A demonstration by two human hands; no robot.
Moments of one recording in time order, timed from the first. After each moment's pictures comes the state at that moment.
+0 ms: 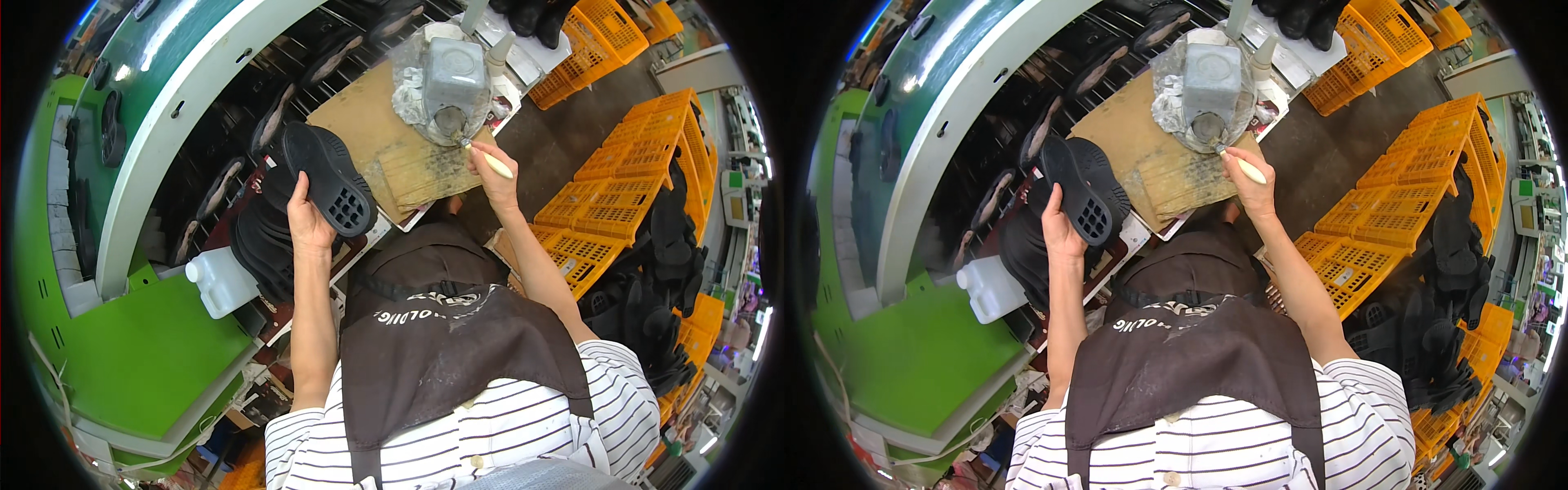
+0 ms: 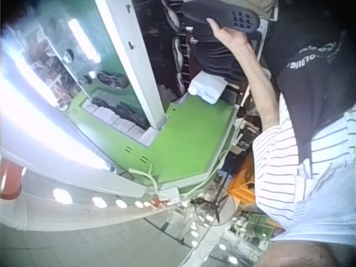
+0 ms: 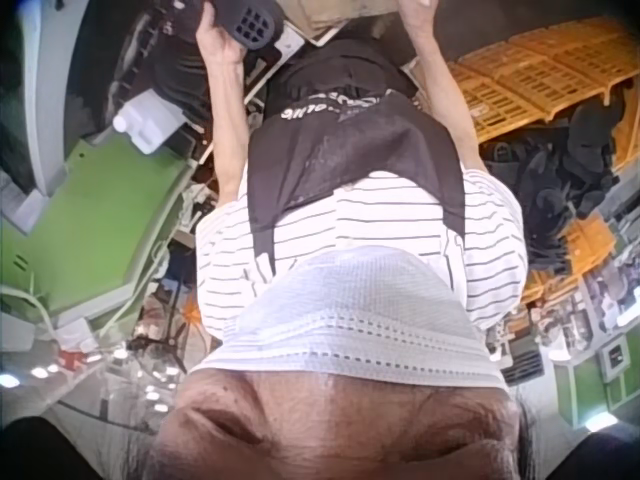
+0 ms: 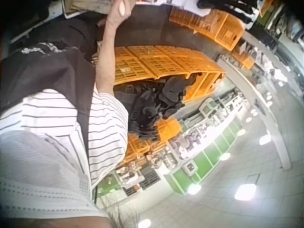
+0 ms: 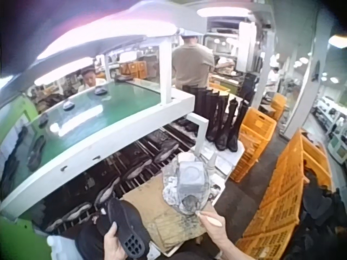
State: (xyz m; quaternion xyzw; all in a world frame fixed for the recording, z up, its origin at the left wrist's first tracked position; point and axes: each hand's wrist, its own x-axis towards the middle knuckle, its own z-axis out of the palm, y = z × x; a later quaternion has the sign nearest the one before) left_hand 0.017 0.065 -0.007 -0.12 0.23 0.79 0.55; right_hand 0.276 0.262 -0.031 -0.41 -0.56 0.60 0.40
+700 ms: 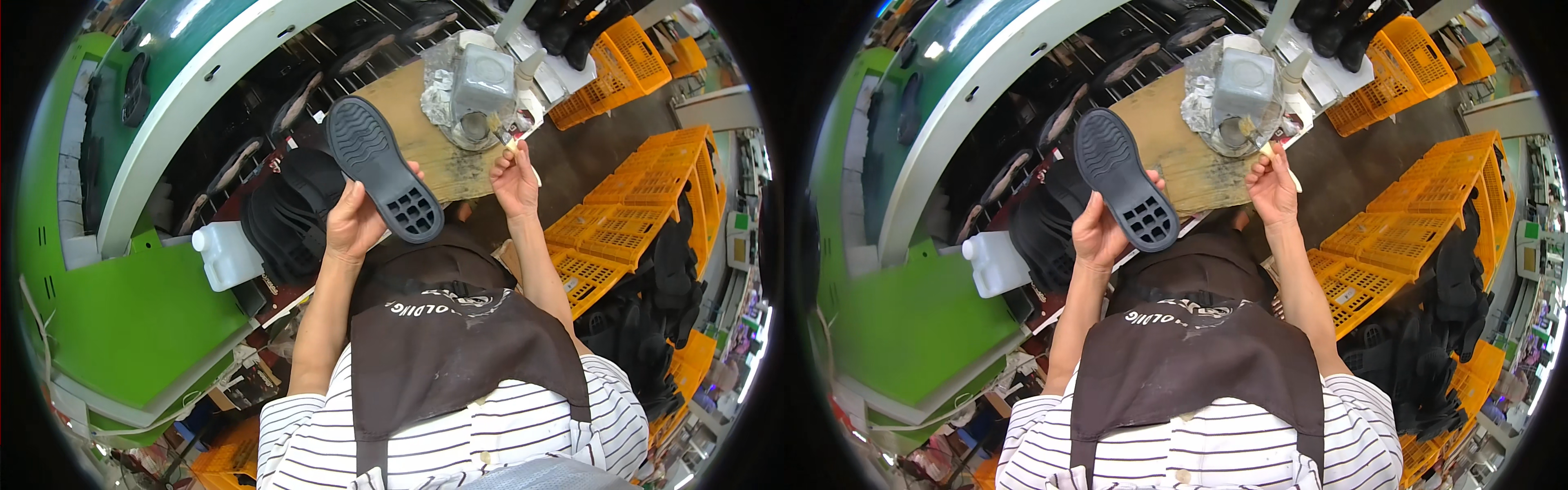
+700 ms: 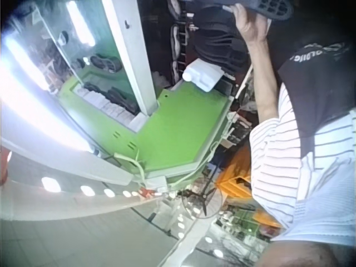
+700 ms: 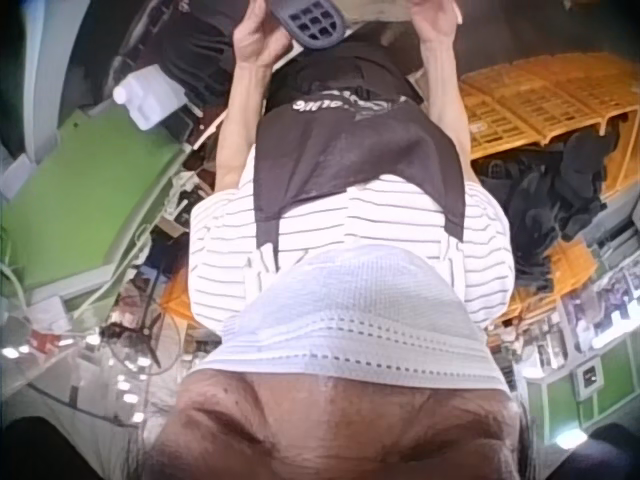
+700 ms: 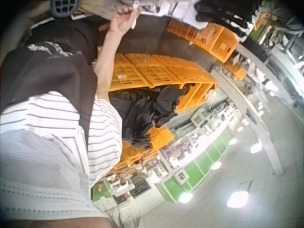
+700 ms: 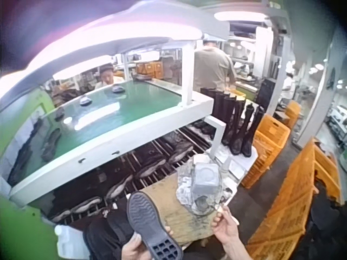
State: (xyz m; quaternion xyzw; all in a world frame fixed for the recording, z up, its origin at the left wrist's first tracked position) left_hand 0.077 0.063 0.049 0.09 0.13 0.78 0.60; right_hand 0.282 0.269 -0.034 -0.18 -0.14 0.89 0.40
